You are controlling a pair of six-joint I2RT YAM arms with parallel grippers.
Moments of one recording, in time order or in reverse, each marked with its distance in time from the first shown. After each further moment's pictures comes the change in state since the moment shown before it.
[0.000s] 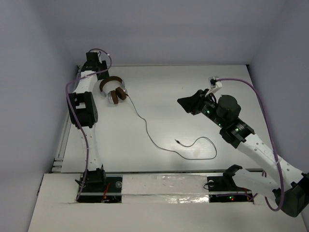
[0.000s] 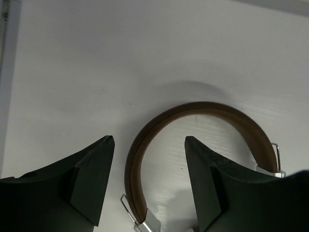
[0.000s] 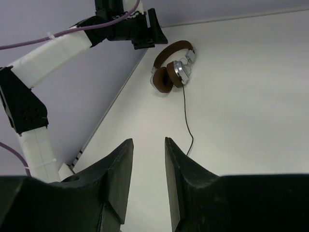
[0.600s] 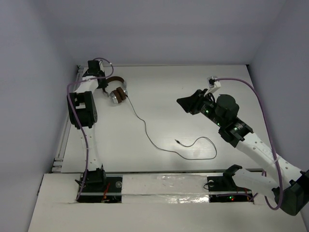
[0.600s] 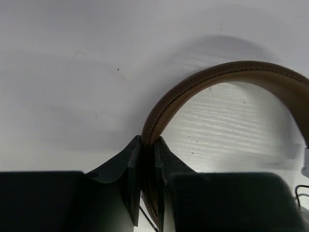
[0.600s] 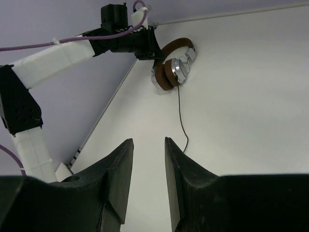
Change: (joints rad) left arm 0.005 0.007 -0.148 0.041 0.066 0.049; right arm 0.000 0.019 0.000 0.004 0.002 0.000
